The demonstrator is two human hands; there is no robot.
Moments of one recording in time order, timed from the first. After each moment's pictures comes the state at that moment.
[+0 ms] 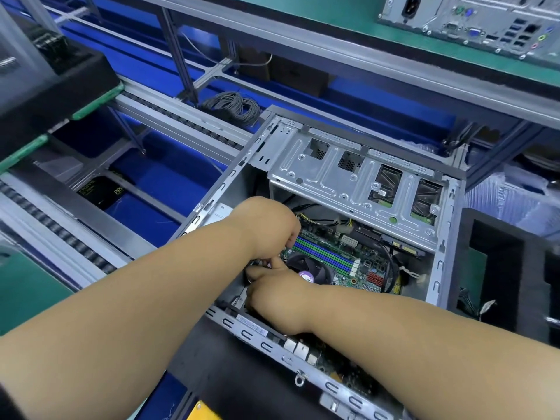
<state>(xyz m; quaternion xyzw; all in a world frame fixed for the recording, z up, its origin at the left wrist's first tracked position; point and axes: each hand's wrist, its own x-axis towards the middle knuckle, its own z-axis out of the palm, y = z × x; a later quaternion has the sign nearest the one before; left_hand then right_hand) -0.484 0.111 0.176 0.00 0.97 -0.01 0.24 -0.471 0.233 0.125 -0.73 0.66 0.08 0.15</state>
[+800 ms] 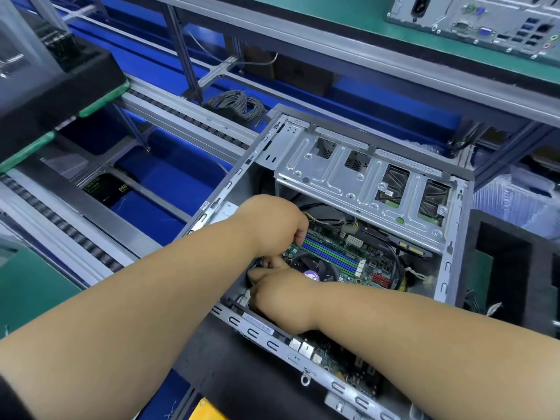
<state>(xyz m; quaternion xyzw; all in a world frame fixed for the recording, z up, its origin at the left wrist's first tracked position) -0.478 0.109 0.174 -0.02 0.98 0.05 0.18 -0.471 0.227 0.121 -0.77 0.61 0.13 0.13</state>
